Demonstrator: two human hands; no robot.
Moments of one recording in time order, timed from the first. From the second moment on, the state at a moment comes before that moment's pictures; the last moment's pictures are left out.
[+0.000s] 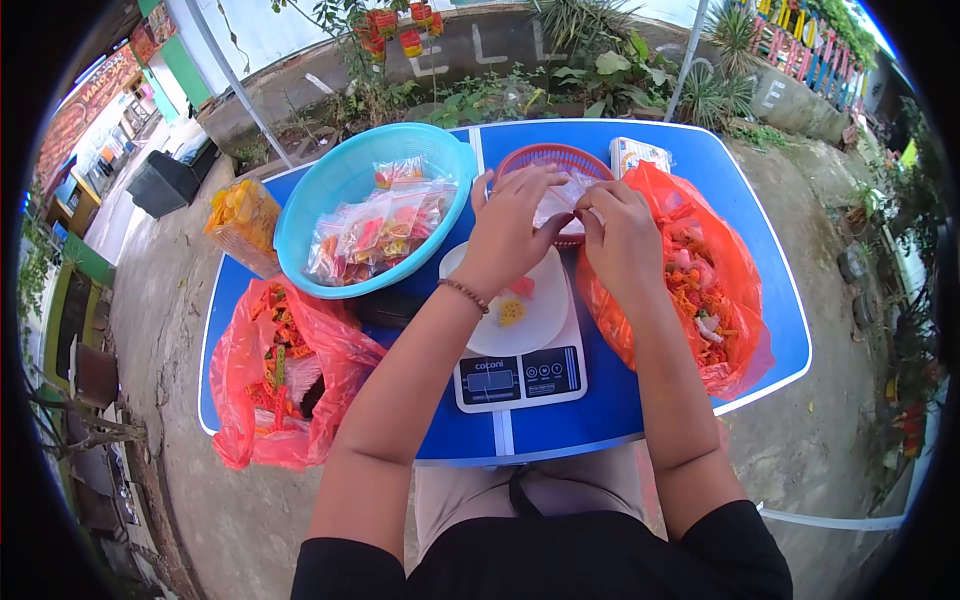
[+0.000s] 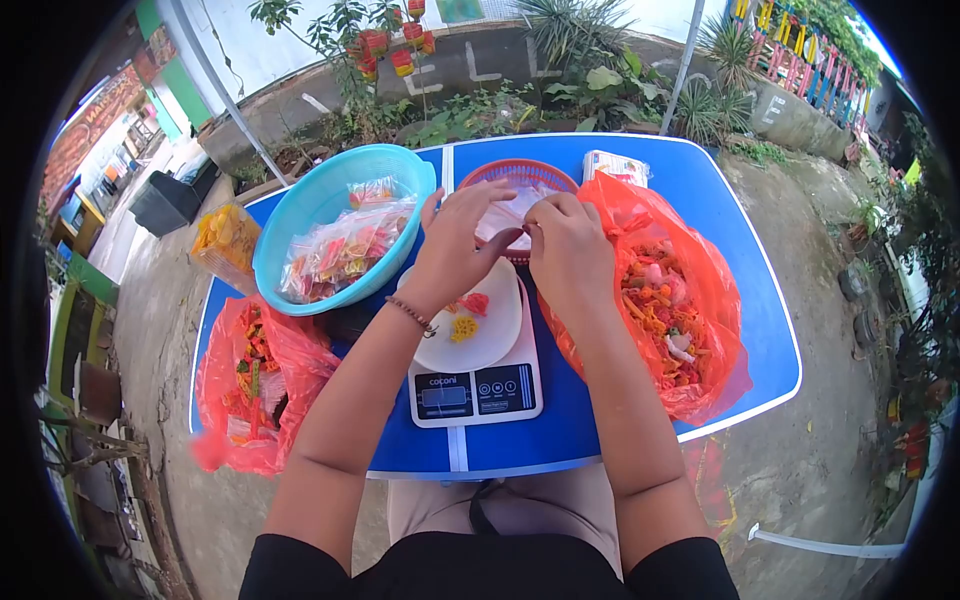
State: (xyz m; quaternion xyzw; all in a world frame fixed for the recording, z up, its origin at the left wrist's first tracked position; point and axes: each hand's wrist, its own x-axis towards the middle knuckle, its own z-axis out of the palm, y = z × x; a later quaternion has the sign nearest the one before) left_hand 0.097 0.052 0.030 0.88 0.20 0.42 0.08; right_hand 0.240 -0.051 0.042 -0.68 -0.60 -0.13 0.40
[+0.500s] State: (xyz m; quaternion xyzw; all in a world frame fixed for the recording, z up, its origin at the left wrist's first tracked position) left_hand -0.008 -0.001 -0.006 0.75 0.30 0.58 0.10; right_hand 0.183 -0.076 0.006 -0.46 -0.71 -0.01 0.53
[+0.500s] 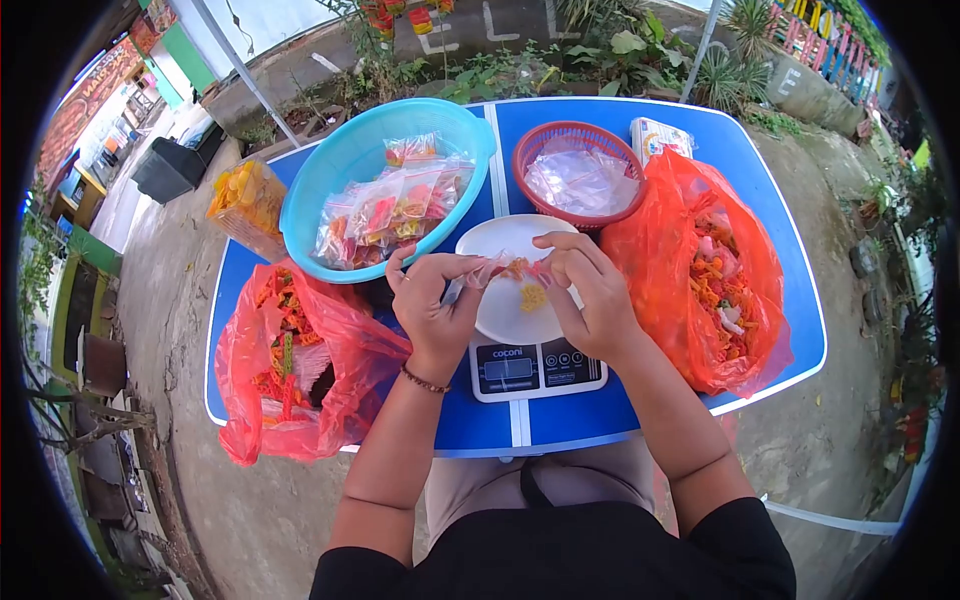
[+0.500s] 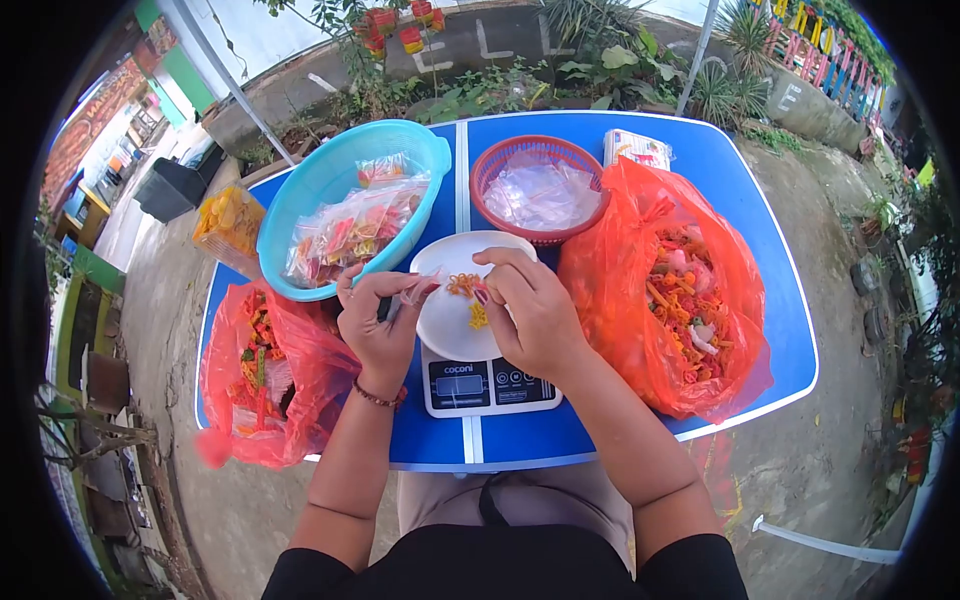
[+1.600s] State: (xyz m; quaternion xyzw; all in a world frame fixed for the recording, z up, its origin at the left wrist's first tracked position) left_hand -0.006 -0.013 -0.004 0.82 0.25 0.51 0.10; right_hand 0.173 -0.080 0.009 -0.44 -0.72 -0.12 0.52
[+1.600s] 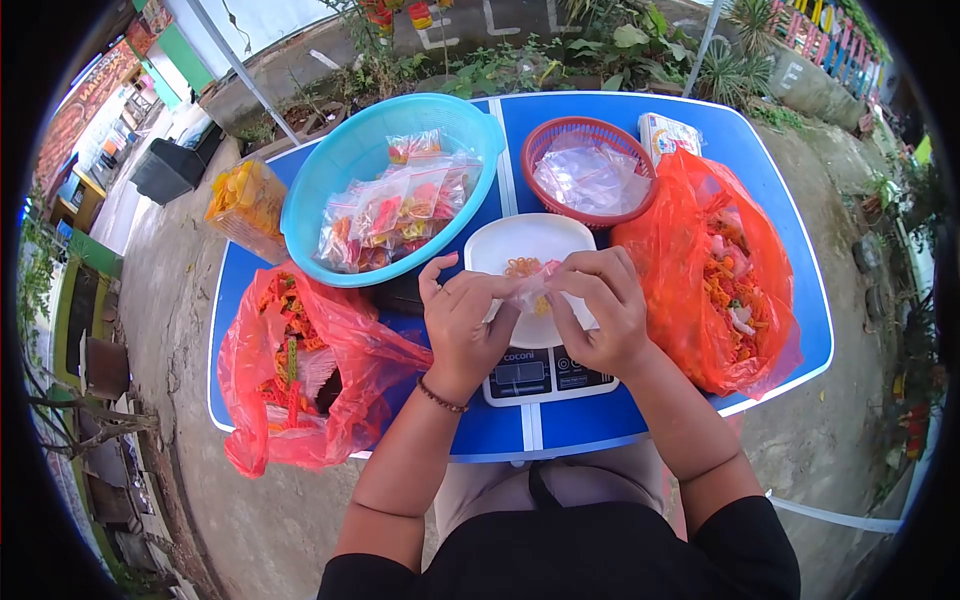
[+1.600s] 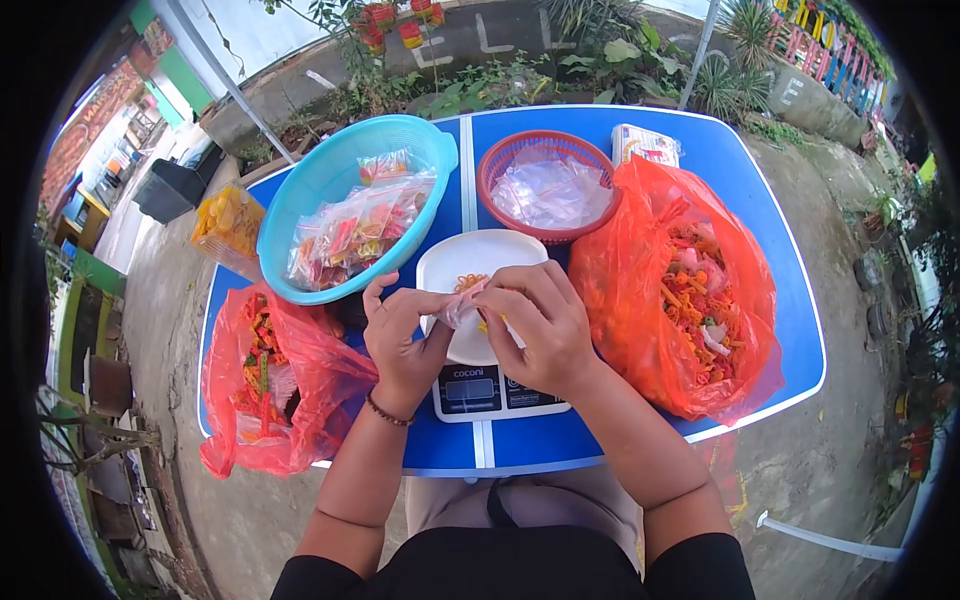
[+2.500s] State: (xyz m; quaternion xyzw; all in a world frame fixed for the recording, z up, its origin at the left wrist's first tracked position) left_hand -0.008 -0.008 -0.002 0.90 0.22 0.39 0.00; right_hand 0.177 -0.085 0.013 -0.46 -0.71 0.06 0.53
